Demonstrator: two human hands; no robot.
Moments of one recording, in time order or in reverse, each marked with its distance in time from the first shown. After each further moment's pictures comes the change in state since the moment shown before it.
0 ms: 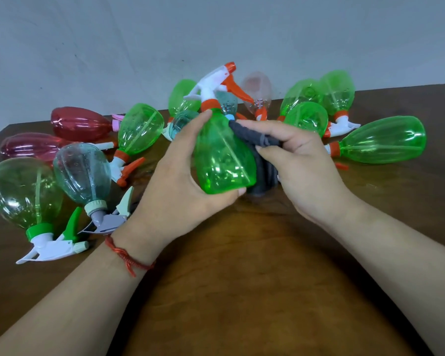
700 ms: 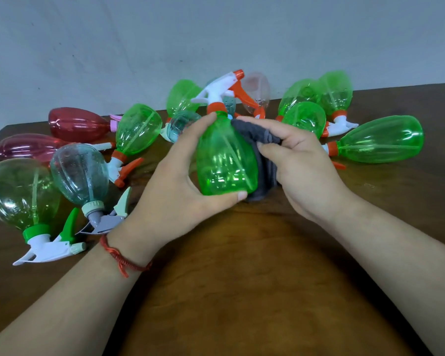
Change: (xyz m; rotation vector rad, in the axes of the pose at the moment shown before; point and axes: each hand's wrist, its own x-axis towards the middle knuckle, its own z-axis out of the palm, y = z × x) left_hand -0.001 0.004 -0.001 -0.112 -0.068 -0.049; right_hand 0.002 0.003 -0.001 0.102 0.020 0.039
